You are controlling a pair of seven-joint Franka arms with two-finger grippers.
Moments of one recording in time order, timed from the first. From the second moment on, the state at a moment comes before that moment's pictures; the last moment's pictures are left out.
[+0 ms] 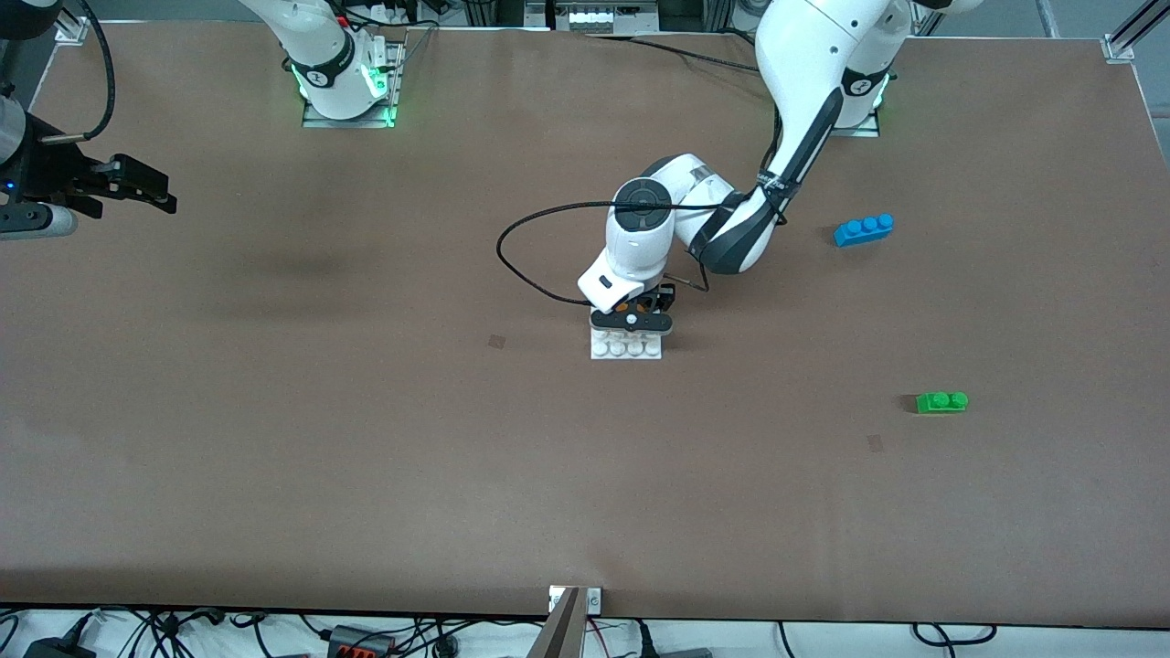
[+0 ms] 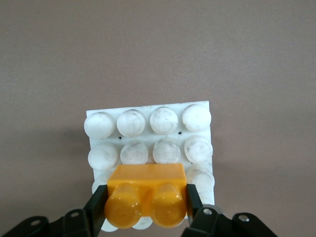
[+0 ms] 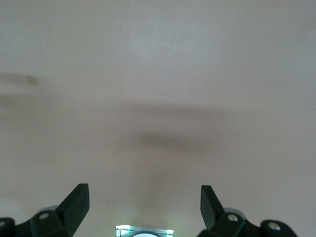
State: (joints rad) left arm -0.56 0.64 -0.18 -1.71 0.15 2.36 -0.76; right arm 0.04 -0.05 -0.08 -1.73 0.02 1.57 -0.11
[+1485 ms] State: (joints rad) left arm -0.16 0.41 -0.30 -1.72 0.15 2.17 -0.70; right arm 0.05 -0.05 -0.08 -1.73 0.02 1.57 -0.11
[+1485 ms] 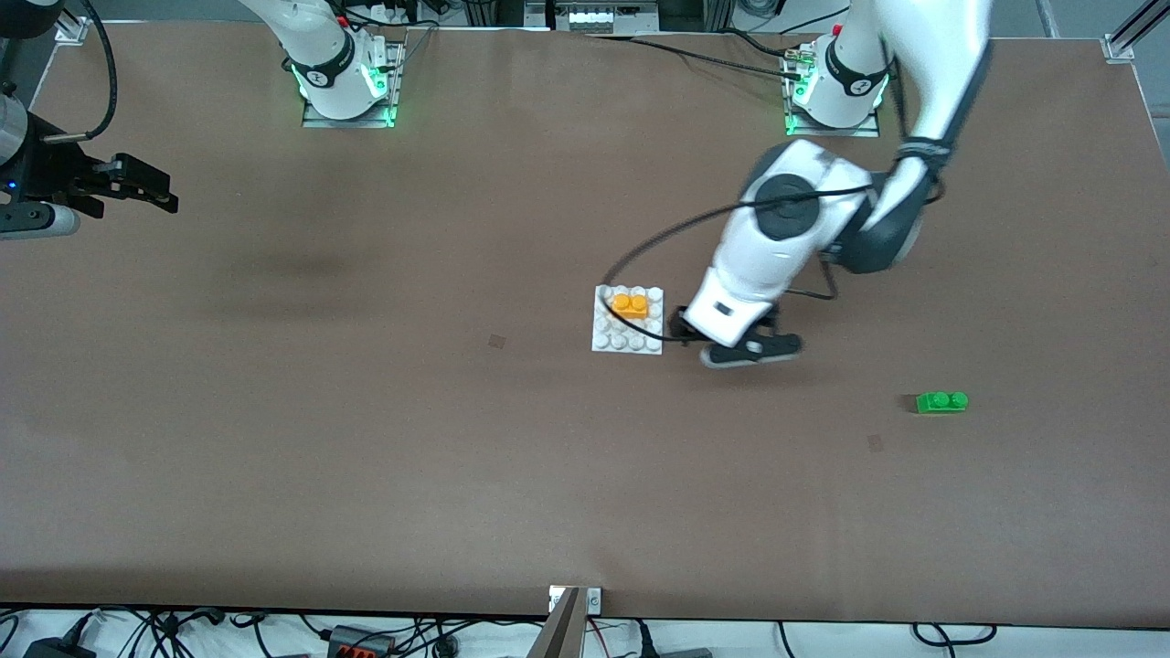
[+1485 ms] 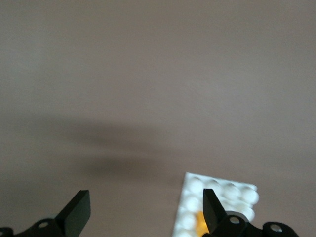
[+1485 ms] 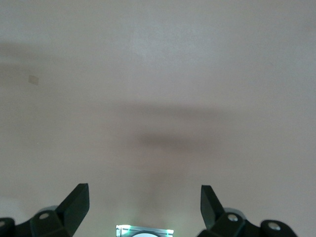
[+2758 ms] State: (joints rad) left arm 0.22 0.09 -0.30 -1.60 -0.02 1.59 -0.22; right arm 0.04 -0.04 -0.09 -1.71 0.02 1.57 -0.11
